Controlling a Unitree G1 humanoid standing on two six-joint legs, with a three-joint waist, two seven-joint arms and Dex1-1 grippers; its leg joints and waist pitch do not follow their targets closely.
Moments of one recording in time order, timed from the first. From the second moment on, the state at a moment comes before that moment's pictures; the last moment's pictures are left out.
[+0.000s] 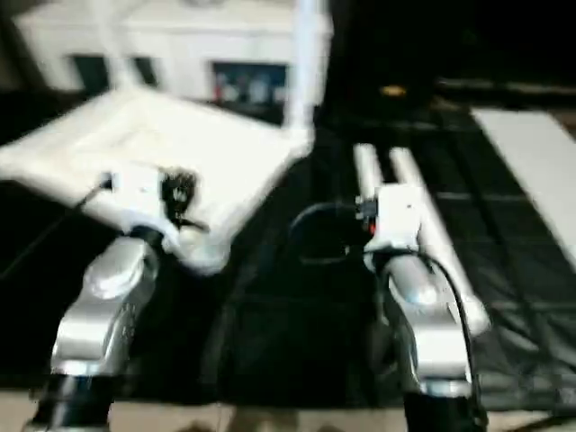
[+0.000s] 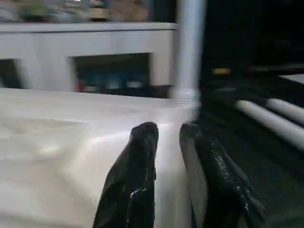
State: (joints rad) left arm -0.29 0.06 -0.04 -0.06 -0.09 0.29 -0.22; right arm -0.21 -0.14 -0.08 -0.16 0.09 0.52 0.12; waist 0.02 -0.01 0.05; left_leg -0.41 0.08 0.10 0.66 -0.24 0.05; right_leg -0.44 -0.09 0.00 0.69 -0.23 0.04
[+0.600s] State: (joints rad) left arm -0.33 0.36 -0.15 -0.18 -0.25 0.47 -0.69; right arm -0.44 -0.26 -0.10 0.00 0.11 0.84 0.17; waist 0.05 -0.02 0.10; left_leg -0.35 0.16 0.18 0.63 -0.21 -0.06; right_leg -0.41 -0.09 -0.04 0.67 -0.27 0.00
